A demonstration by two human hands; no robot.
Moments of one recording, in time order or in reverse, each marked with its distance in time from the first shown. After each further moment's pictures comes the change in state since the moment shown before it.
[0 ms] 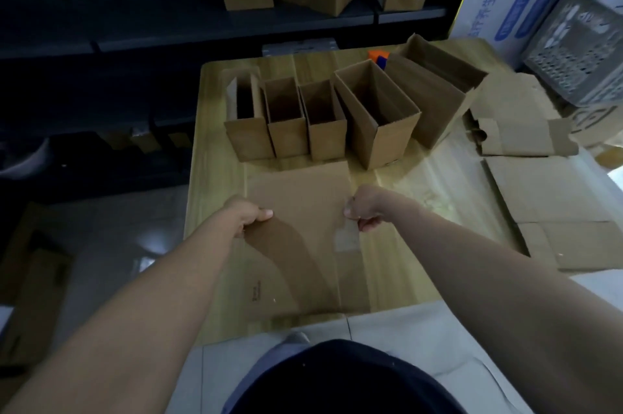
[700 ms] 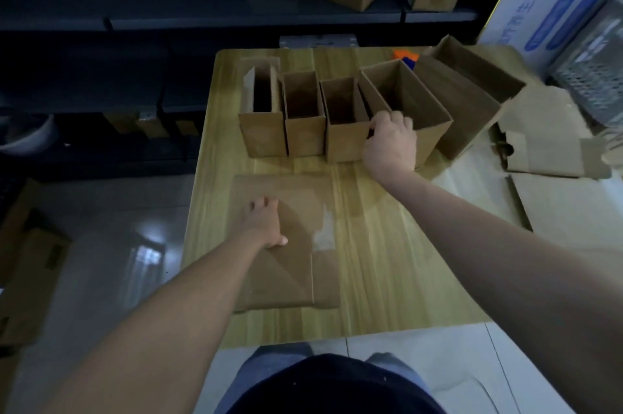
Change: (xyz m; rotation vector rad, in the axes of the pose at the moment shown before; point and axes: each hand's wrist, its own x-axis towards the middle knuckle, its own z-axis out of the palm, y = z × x) left_hand 0.036 -0.023 0.025 0.974 0.126 0.349; right_hand 0.017 -0.054 -0.037 -0.215 0.988 -0.385
